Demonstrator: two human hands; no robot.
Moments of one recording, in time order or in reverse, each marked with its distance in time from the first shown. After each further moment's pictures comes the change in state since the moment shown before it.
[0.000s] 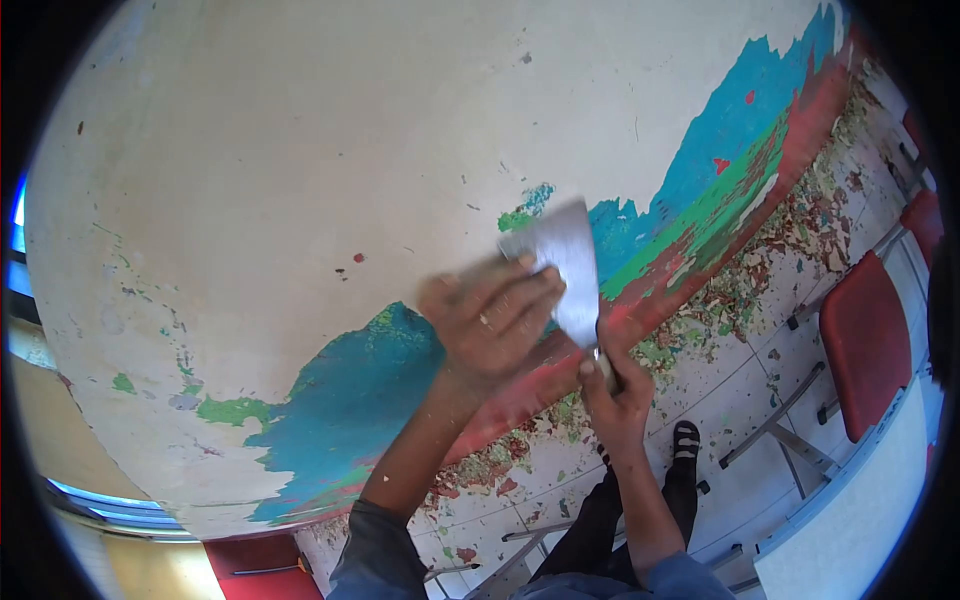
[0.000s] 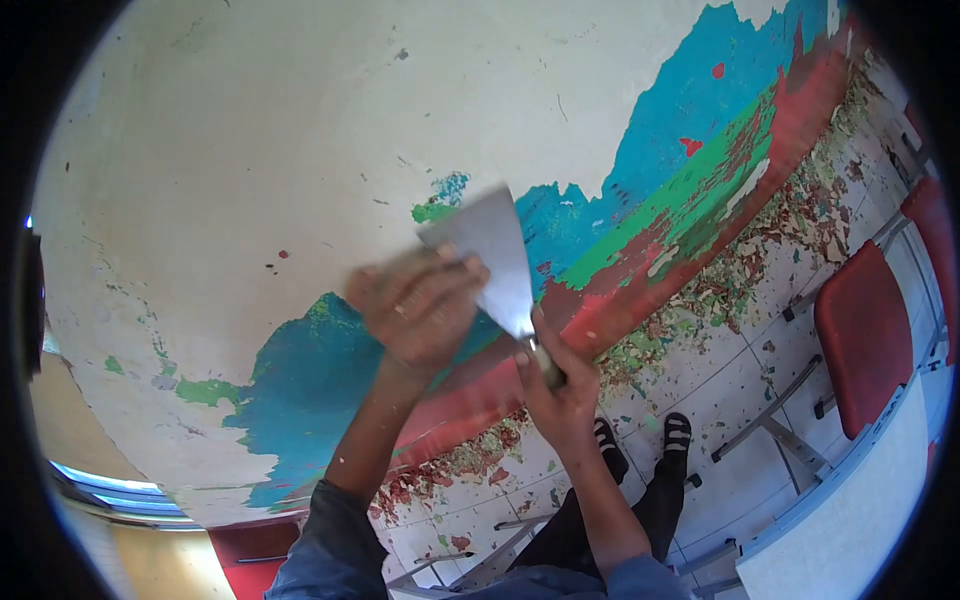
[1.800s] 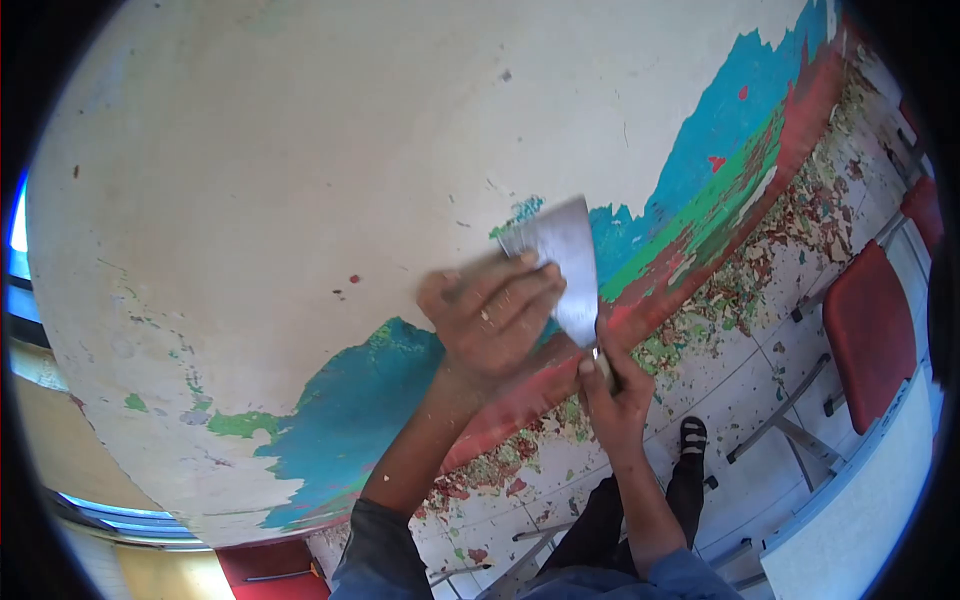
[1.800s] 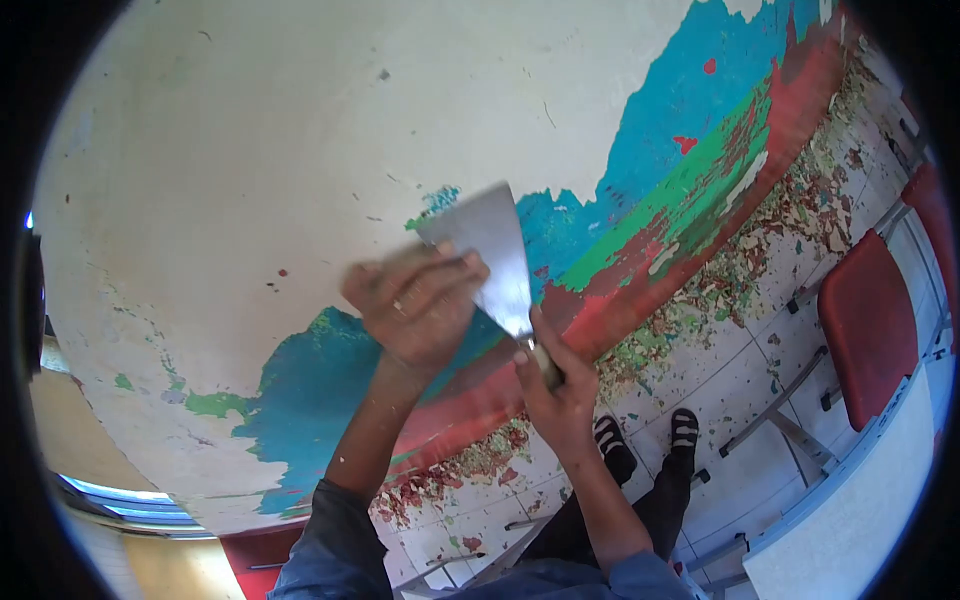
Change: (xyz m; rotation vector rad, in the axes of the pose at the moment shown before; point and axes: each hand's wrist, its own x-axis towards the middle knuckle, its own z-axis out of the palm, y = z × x) left_hand 0.015 0.002 0.000 -0.019 -0.032 0.004; right_hand 0.001 -0.006 0.002 -0.012 0.017 0.033
